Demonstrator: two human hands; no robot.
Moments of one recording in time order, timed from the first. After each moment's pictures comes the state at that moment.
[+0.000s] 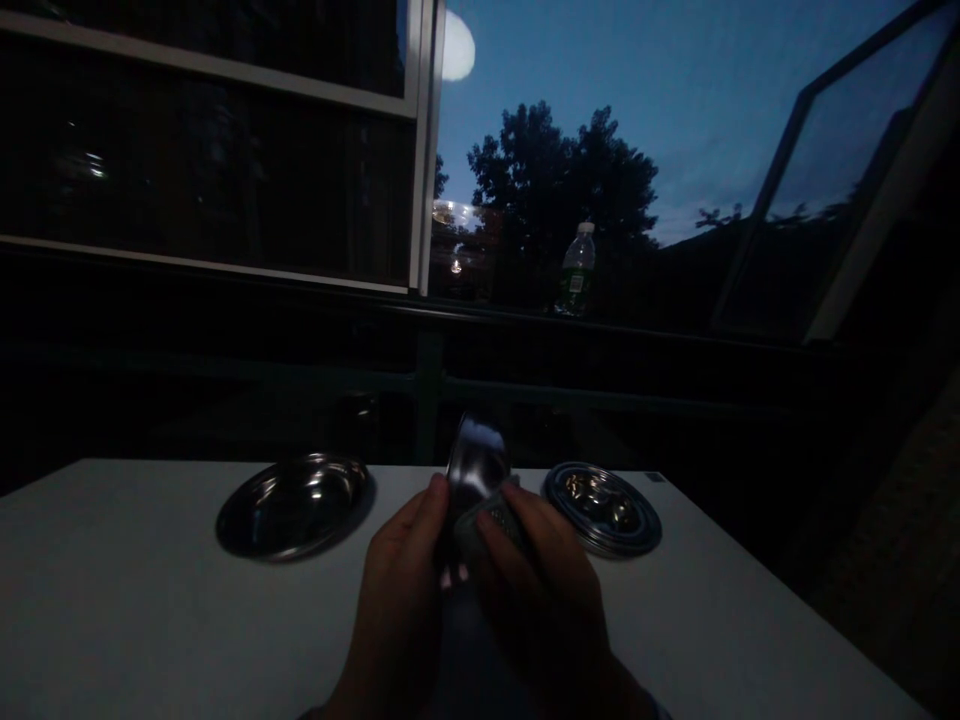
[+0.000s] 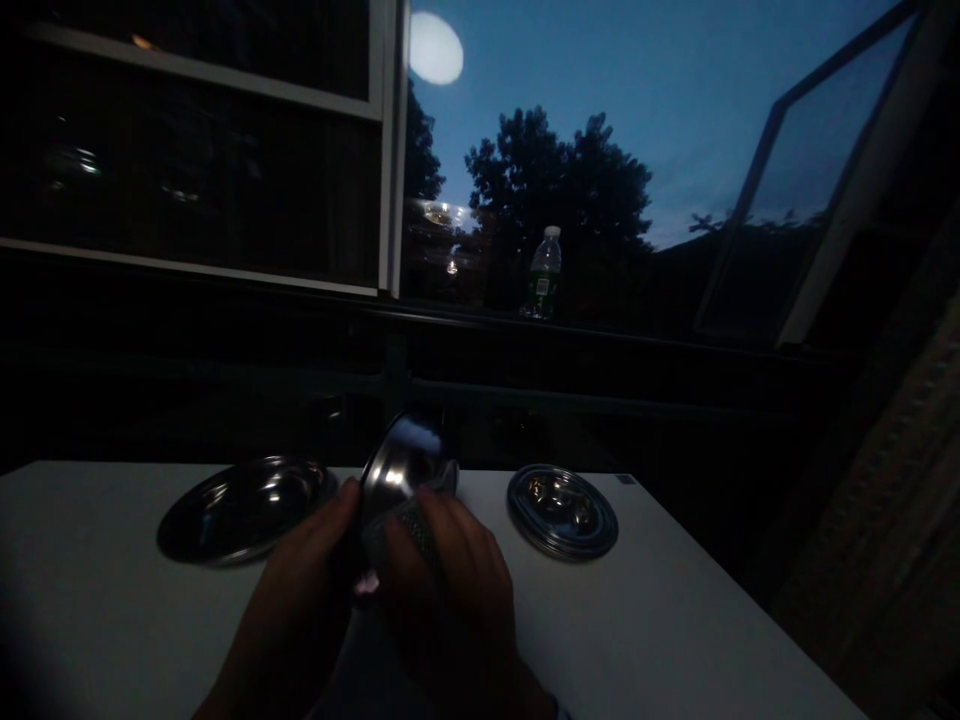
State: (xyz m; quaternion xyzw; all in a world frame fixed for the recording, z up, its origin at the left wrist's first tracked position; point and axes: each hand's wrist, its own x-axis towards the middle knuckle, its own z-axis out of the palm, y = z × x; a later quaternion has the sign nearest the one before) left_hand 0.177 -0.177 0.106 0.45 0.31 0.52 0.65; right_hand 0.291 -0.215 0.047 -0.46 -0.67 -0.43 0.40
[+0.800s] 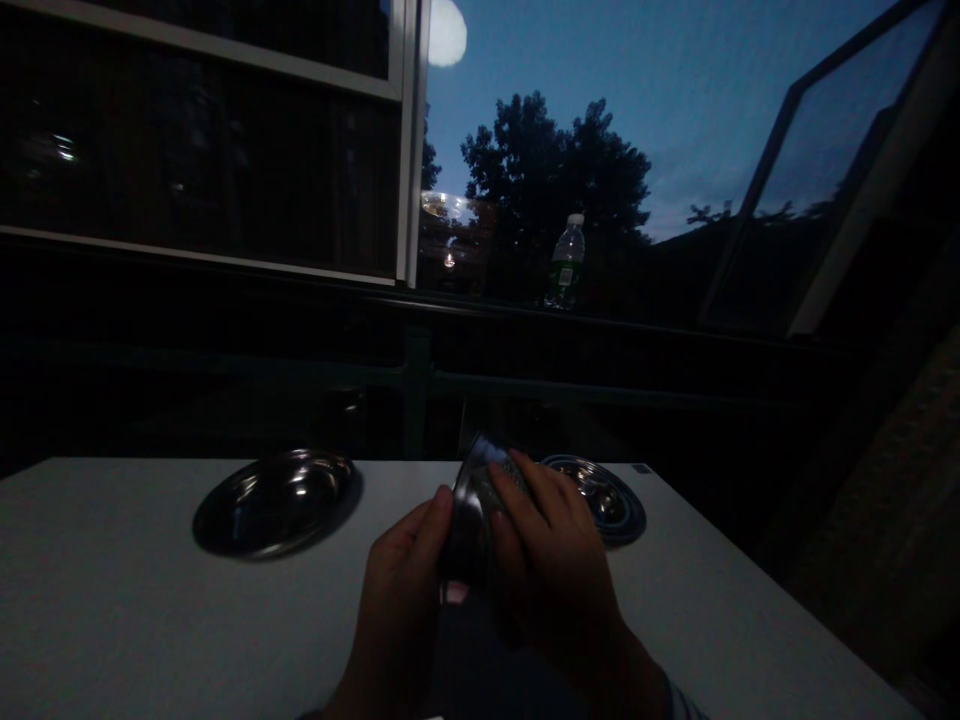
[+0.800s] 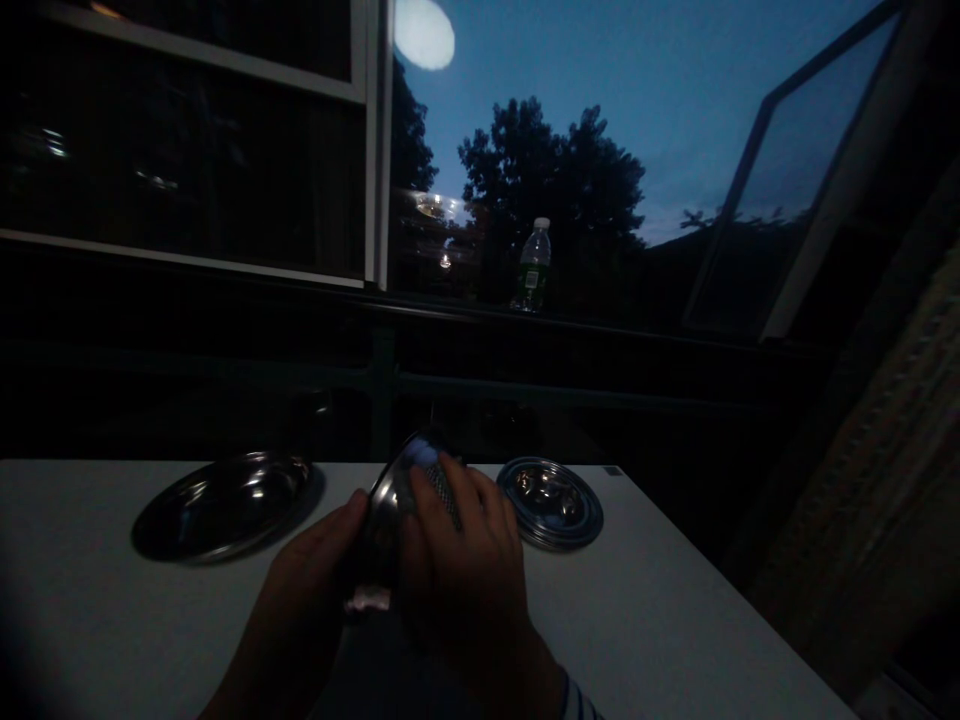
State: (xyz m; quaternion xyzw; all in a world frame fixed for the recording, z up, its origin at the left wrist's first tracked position) left_hand 0.188 -0.180 0.087 0.48 0.33 0.46 0.67; right_hand 0.306 -0.219 0.069 -0.56 -0.64 -0.40 0.34
